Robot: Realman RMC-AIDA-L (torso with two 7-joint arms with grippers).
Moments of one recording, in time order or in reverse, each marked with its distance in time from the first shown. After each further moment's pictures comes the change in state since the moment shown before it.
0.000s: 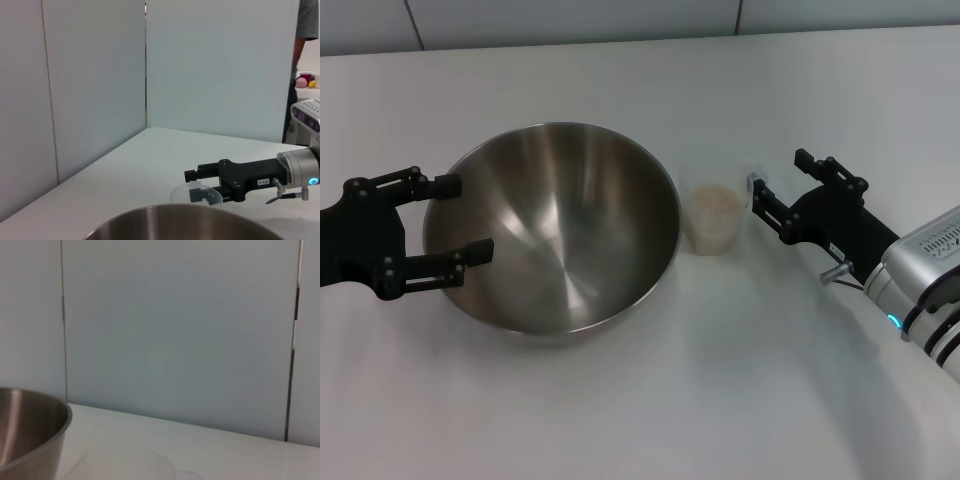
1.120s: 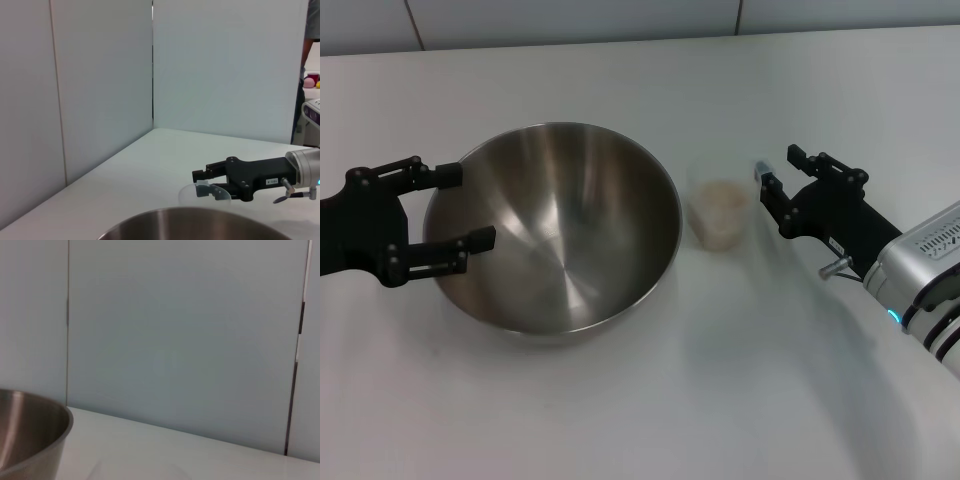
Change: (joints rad) left arm -0.017 0.000 -0.004 -0.013 0.000 -0.026 0.001; right arm 0.008 0.000 0.005 -0.003 0.000 -0.014 -0.043
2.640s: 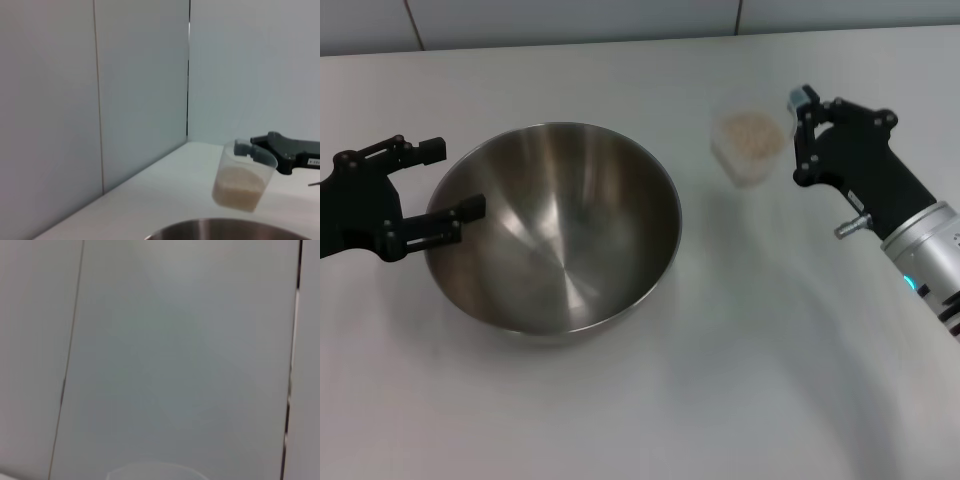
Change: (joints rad) left arm 0.000 -0.003 -0.023 -0.088 -0.071 -0.085 0.069; right arm 0.009 -0.004 0.048 -0.002 0.000 -0.232 -0.108
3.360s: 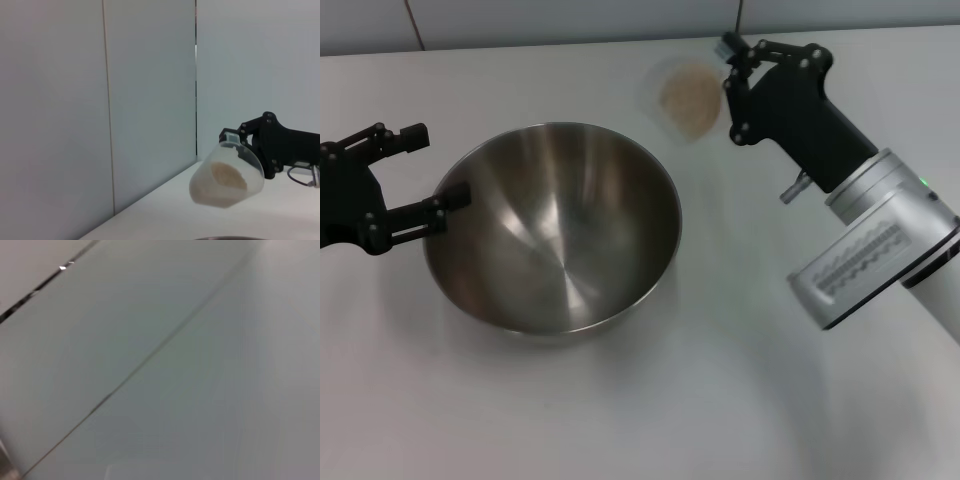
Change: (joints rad) left arm 0.008 0.001 -0.049 -0.021 -0.029 0.032 0.044; right arm 0.113 -0.003 -0.014 0.047 -0.052 -0.014 -0.645
